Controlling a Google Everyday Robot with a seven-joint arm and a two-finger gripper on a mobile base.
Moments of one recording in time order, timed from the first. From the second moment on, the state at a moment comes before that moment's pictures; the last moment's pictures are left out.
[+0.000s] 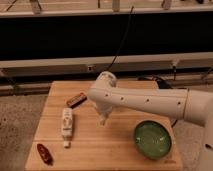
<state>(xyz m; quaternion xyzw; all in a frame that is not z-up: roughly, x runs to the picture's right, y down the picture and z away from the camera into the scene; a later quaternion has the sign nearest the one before) 0.000 0.139 0.755 -0.23 -0.16 -0.54 0.79</state>
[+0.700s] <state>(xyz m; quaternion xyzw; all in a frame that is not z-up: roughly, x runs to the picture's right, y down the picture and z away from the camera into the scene) 0.022 0.102 0.759 -0.23 -0.14 -0.52 0.81</state>
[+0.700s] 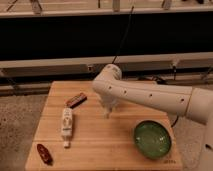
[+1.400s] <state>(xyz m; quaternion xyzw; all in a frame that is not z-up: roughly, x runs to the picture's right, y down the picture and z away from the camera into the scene) 0.053 0.067 0.770 -0.25 -0.12 -0.49 0.83</state>
